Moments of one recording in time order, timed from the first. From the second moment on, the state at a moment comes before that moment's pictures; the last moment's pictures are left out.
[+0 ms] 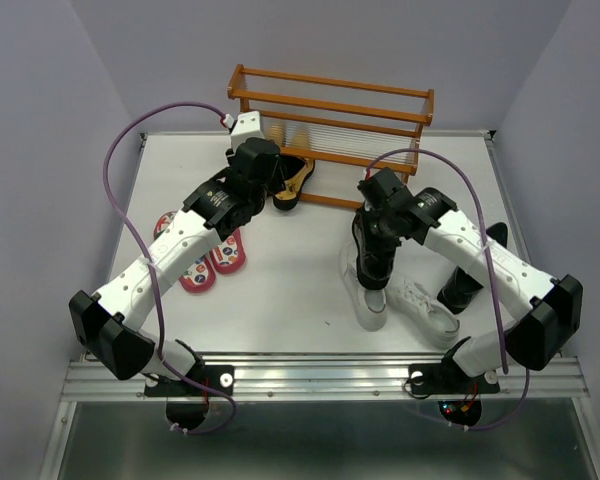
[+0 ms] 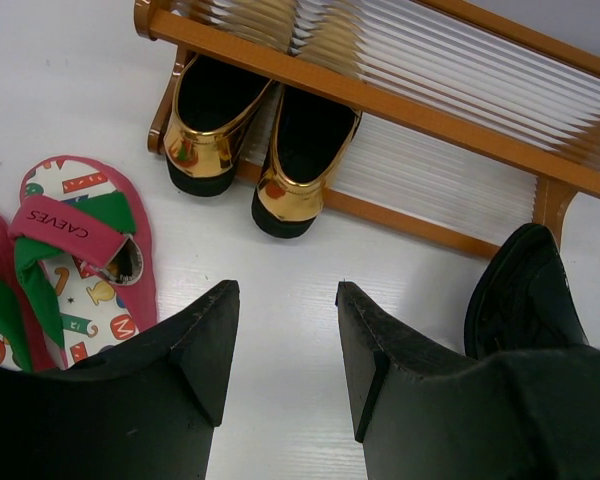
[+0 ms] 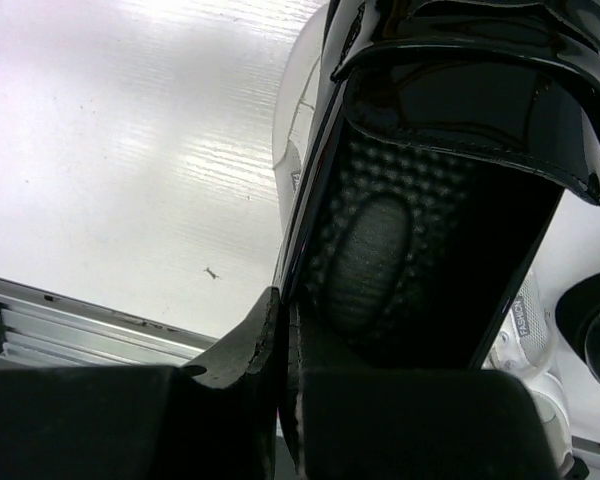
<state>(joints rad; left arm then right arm) -0.68 1.40 1.47 -0.59 -0.55 -0.54 0.65 1.43 1.39 -1.03 0.10 0.47</state>
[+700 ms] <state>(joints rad) -0.68 1.40 1.47 -0.59 -0.57 -0.52 0.67 1.61 1.44 -0.82 0.26 0.38</state>
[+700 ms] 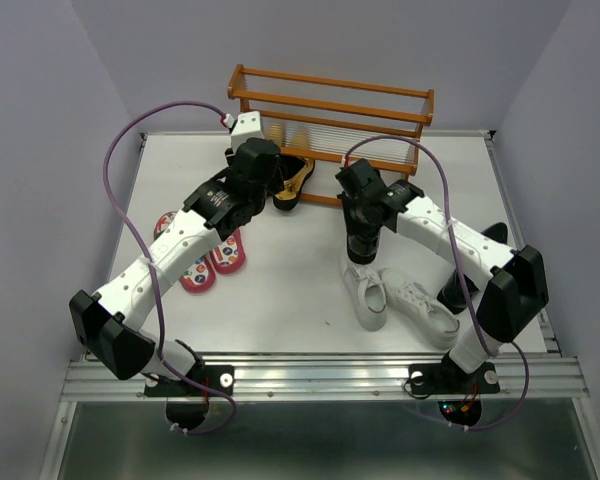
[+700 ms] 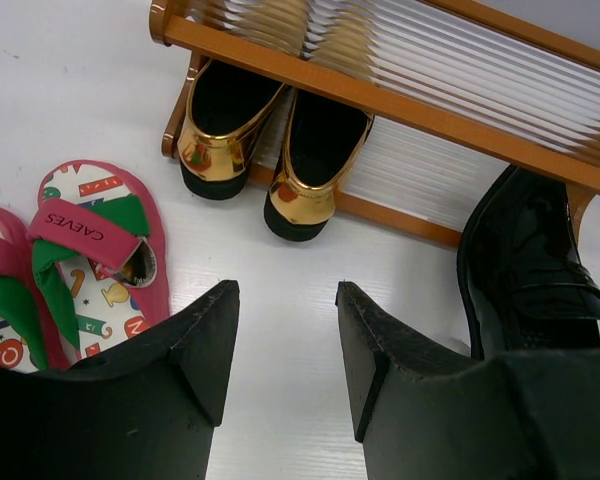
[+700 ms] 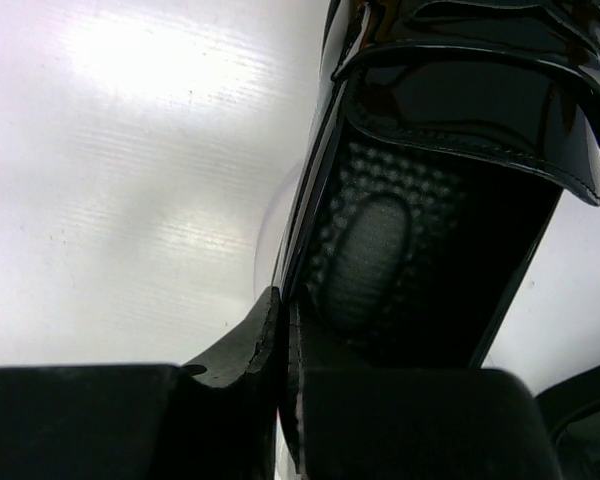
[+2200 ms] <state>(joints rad) -0.67 1.43 1.47 -0.60 -0.59 -0.49 0.58 2.05 1.77 -0.56 0.36 0.27</state>
